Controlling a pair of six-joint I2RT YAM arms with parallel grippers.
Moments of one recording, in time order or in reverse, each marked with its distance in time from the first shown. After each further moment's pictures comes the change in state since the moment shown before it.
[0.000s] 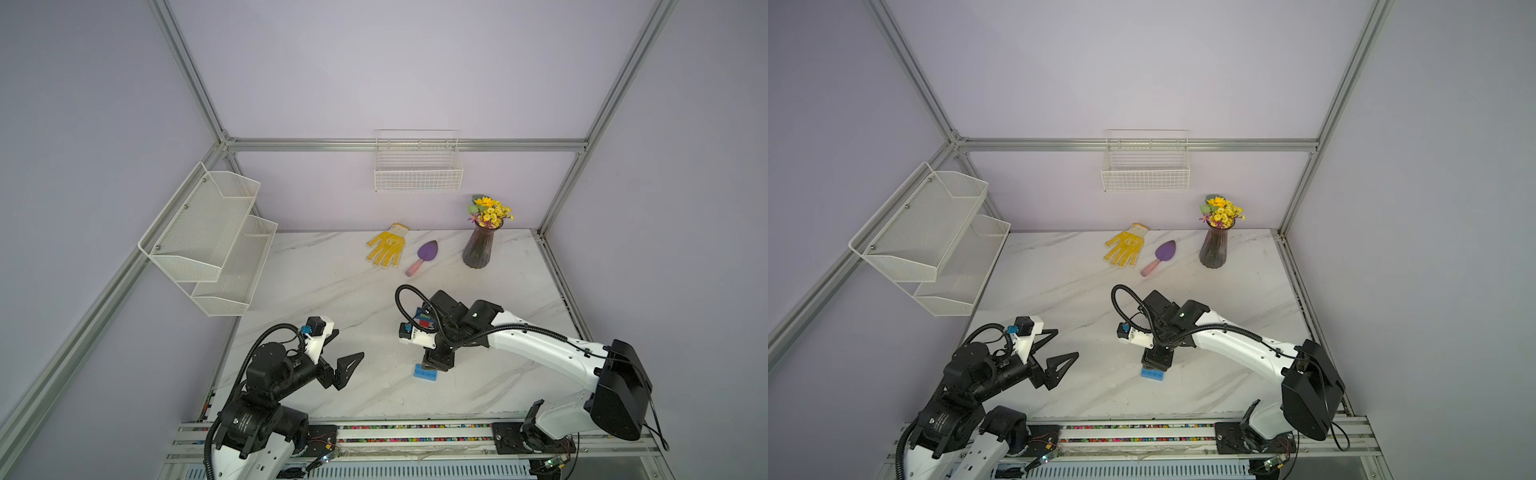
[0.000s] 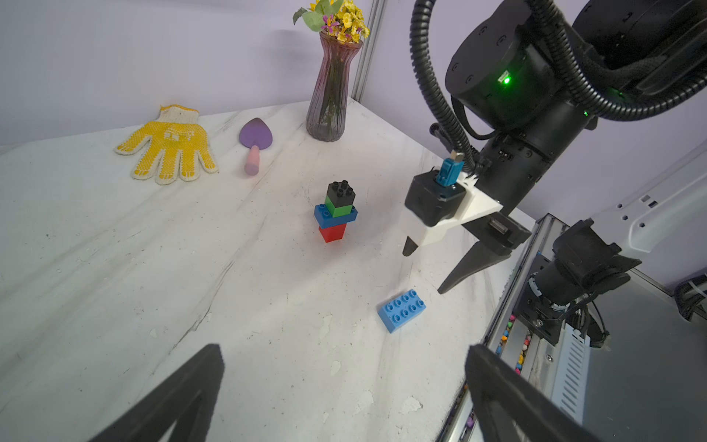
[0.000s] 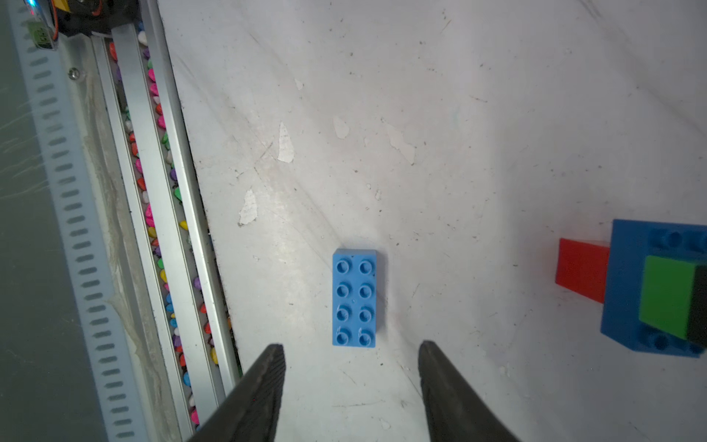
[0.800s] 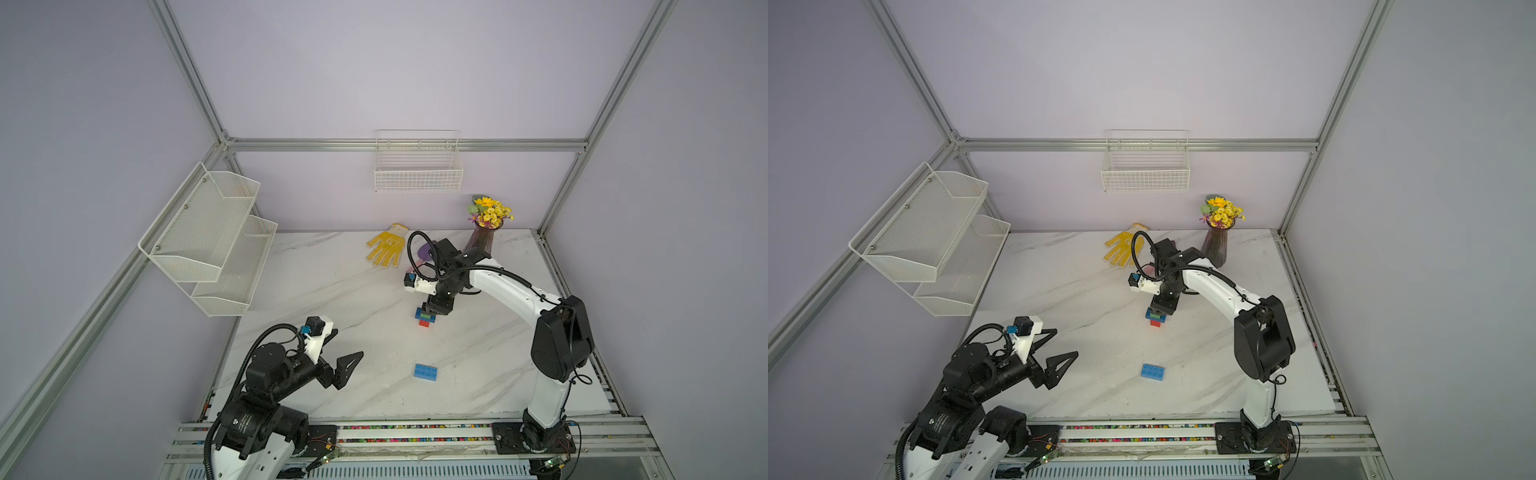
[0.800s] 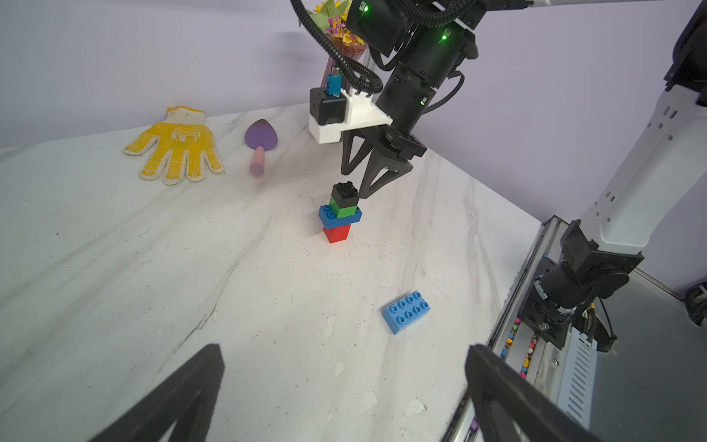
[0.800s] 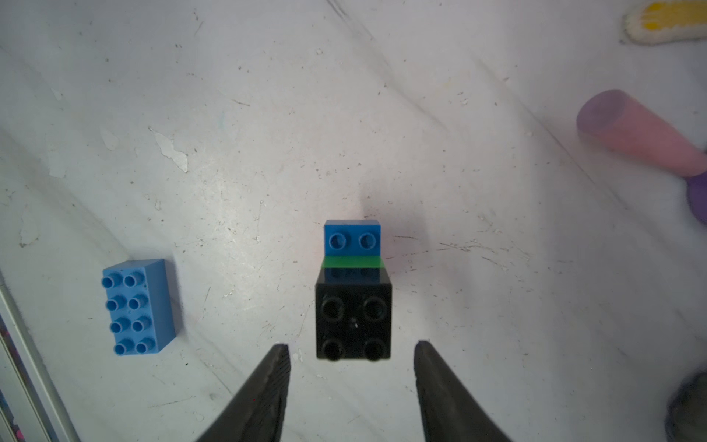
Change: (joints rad) left arm 0.000 -0.004 0.000 0.000 -0.017 0.000; right arm -0.324 0.364 0.504 -0.196 0.047 -0.308
